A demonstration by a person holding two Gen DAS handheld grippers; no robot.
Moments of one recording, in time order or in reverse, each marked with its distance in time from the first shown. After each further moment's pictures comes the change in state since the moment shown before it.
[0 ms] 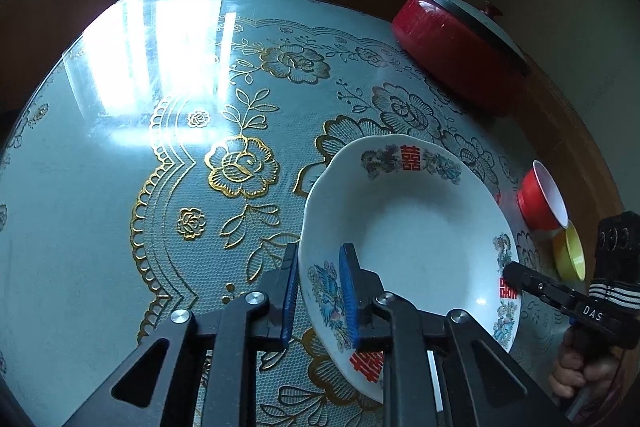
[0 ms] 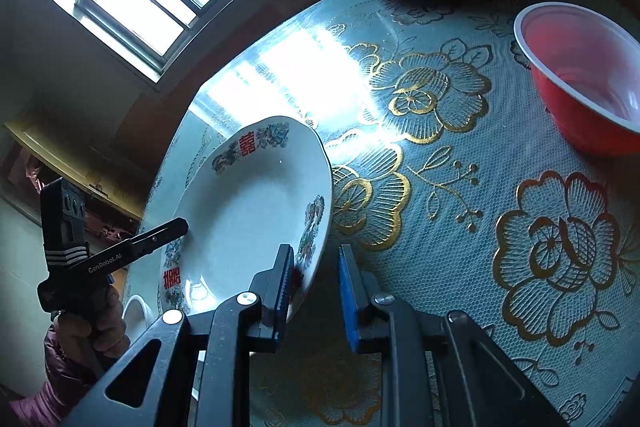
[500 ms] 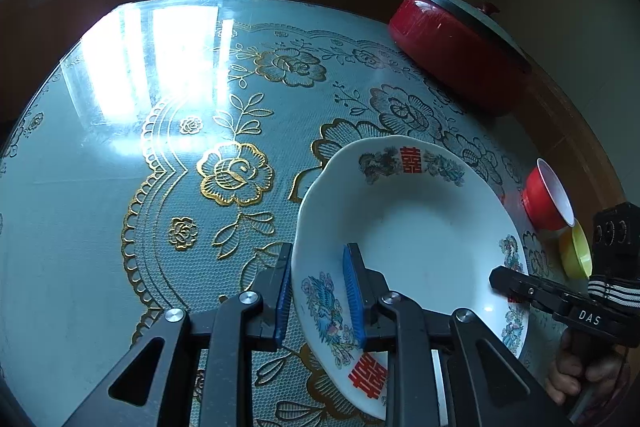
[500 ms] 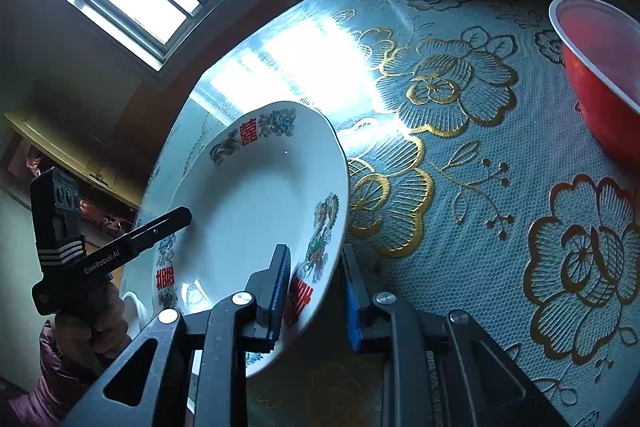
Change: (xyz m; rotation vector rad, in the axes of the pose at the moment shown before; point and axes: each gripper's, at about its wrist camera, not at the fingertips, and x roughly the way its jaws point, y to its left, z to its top) left arm 0.012 -0.004 0.002 0.014 -0.013 0.002; right arm 0.021 0.005 0.001 -0.016 0.036 0.013
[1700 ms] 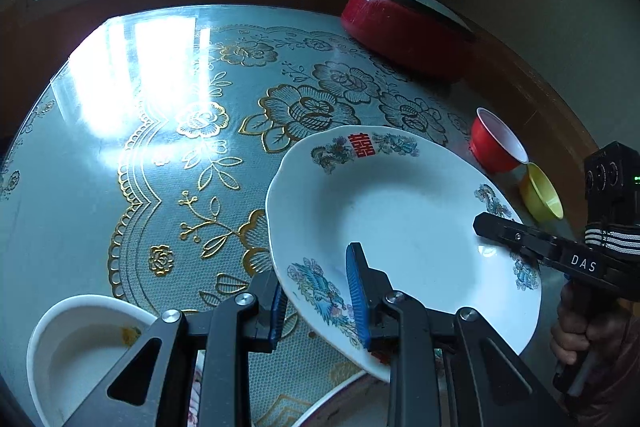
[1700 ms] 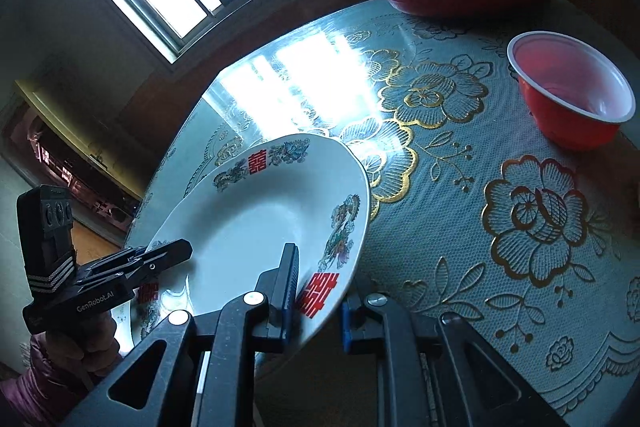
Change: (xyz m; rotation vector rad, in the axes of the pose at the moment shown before) left arm -0.057 -0.038 -0.071 0.083 -0.037 -0.050; right arm -0.057 0.023 -0.044 -0.102 -0.059 -0.035
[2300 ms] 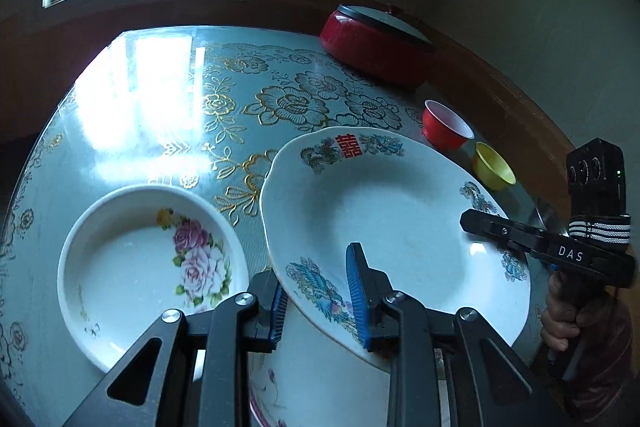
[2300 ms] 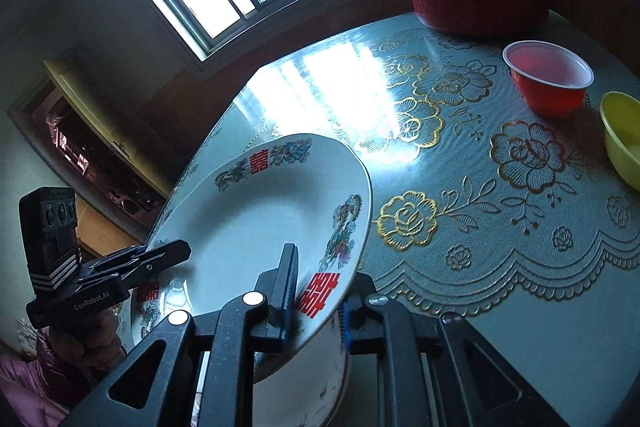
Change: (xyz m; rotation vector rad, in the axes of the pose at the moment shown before) left arm -0.091 -0.008 -0.082 0.013 -0.081 -0.046; right arm -0.060 0.051 -0.075 -0.069 -0.040 0.046
